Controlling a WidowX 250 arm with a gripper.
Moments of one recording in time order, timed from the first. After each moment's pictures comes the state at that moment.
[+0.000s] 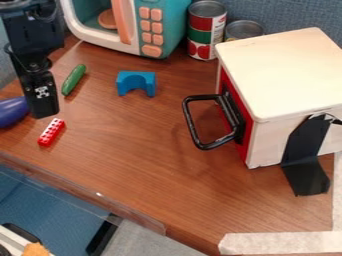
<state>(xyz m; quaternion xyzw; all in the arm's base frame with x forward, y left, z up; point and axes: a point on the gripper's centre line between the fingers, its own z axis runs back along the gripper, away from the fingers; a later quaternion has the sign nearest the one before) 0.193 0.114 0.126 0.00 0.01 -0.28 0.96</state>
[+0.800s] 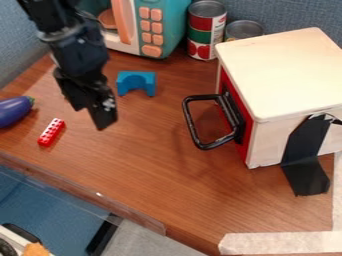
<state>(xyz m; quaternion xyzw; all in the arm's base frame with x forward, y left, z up) 0.228 0.074 0.093 -0.04 -0.07 -0.16 0.98</state>
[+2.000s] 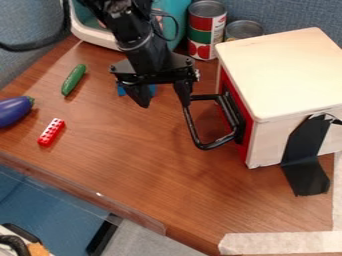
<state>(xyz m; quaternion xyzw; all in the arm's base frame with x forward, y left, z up) 0.296 0.021 0.086 -0.09 -0.18 0.15 0.97</state>
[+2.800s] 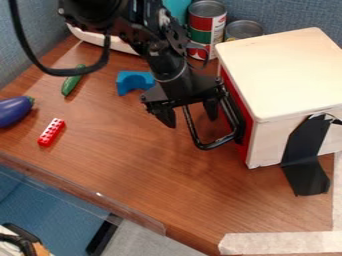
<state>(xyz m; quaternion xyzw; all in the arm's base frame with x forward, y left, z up) 0.314 -0.007 0.051 -0.10 -0.20 0.25 0.94</state>
